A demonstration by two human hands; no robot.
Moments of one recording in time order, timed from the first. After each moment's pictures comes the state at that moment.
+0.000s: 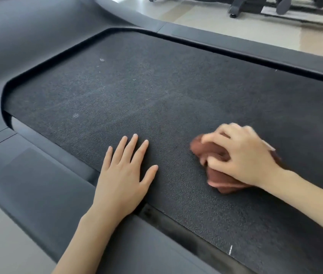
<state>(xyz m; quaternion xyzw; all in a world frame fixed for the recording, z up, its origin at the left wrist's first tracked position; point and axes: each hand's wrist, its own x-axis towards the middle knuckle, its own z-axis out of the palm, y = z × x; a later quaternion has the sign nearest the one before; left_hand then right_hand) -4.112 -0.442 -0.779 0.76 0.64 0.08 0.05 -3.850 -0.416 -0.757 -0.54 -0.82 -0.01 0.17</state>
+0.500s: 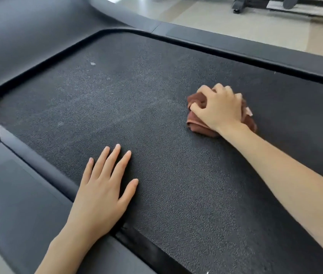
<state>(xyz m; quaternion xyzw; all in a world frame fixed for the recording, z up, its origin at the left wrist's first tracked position) -4.105 -0.444 -0.773 0.76 0.64 0.08 0.06 -3.841 -0.271 -0.770 -0.68 -0.70 -0.07 0.18</state>
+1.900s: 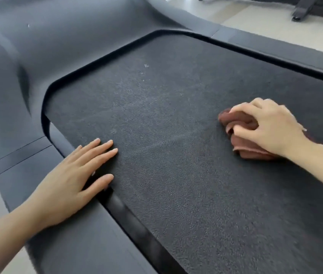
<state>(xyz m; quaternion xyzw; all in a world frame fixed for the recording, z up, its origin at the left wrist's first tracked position) -4.275 -0.391 -0.762 0.79 0.60 0.08 0.12 -3.895 -0.244 -0.757 -0.54 -0.83 0.00 0.17</state>
